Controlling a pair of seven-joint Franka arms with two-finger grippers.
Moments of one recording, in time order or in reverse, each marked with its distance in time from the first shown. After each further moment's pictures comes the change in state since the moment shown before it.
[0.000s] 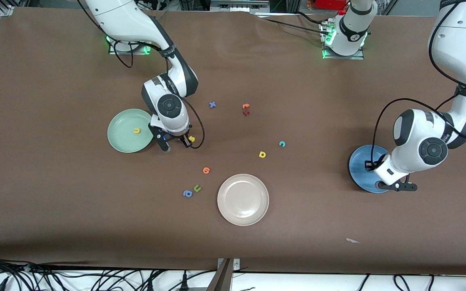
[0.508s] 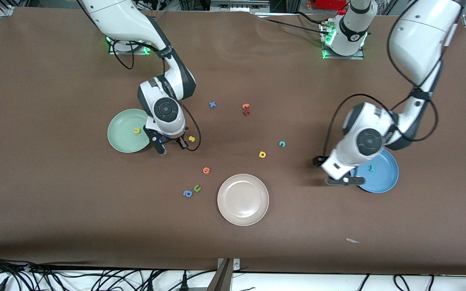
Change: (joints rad) left arm -0.242 0.010 -0.060 0.002 -0.053 -0.002 -0.385; right arm 0.000 -0.020 -0.053 0.064 -0.001 -0.151 -0.106
